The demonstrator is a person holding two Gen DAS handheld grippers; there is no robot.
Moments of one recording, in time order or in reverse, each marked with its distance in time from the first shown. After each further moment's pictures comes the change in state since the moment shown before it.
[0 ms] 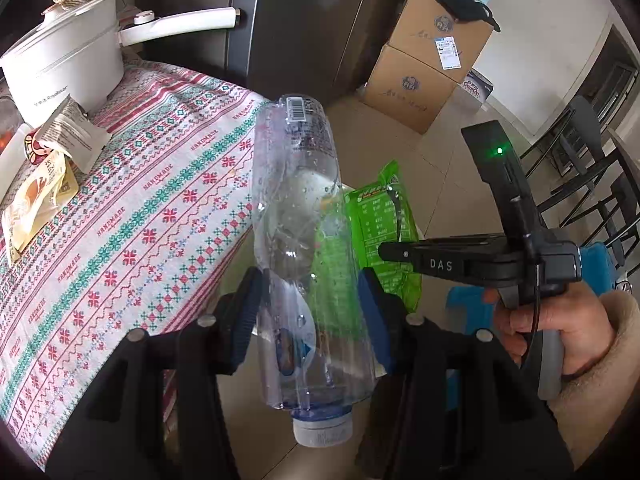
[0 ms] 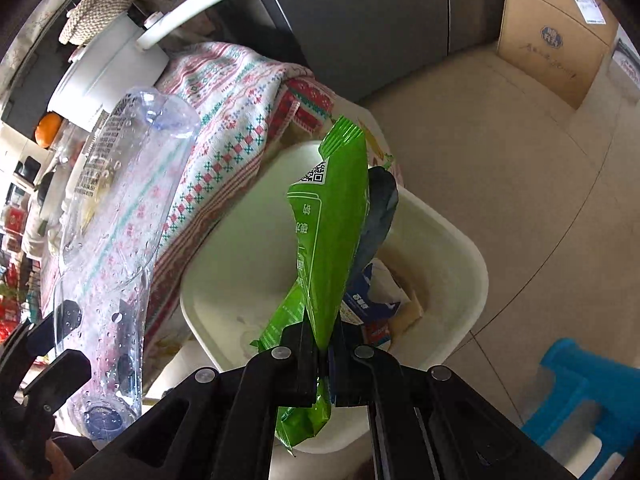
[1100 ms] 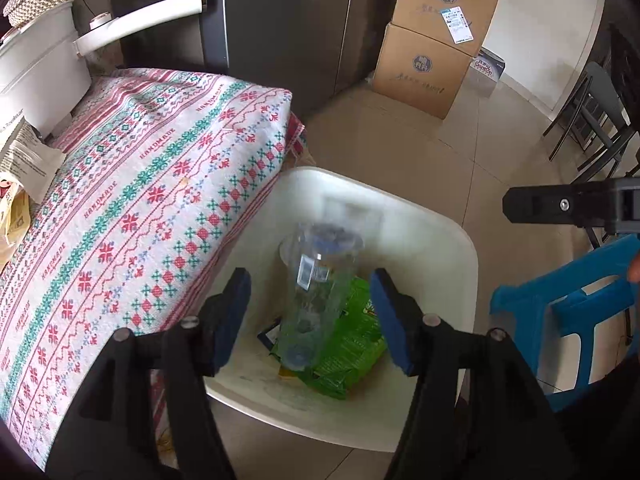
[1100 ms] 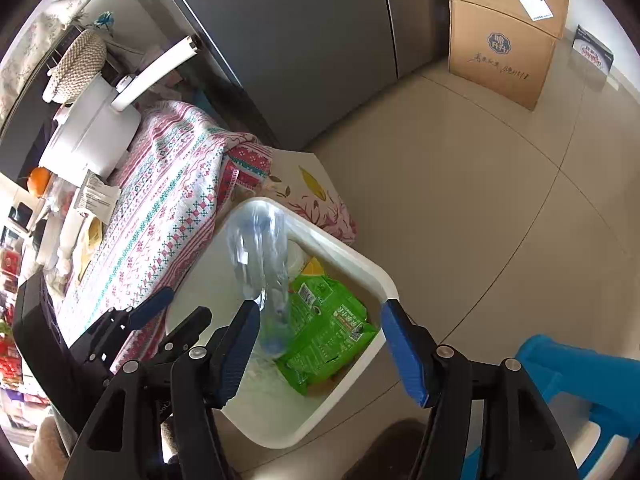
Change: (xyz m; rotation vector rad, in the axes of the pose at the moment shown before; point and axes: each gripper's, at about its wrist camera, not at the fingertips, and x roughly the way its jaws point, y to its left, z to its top) left arm 0.086 -0.020 0.006 0.085 -0.008 0.099; right arm -0.058 -0.047 0.006 0.099 -0.124 -0.054
